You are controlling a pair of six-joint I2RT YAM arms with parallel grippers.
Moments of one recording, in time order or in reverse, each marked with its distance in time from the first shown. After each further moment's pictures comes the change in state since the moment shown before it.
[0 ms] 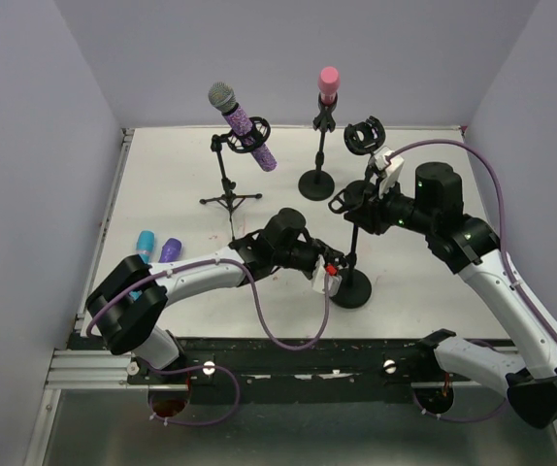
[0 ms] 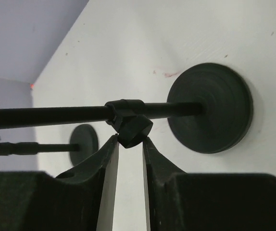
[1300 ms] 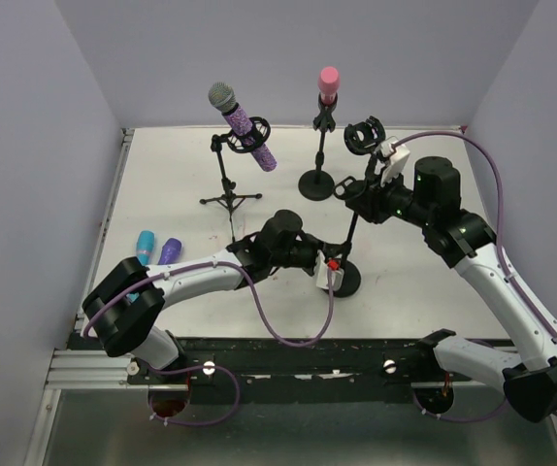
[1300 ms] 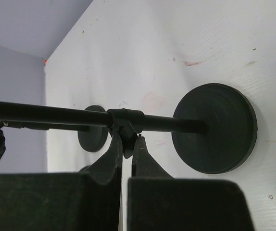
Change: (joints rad) left arm 0.002 -0.021 -0.024 0.066 -0.103 -0.092; right arm -0.017 0.039 0.002 0.076 0.080 0.095
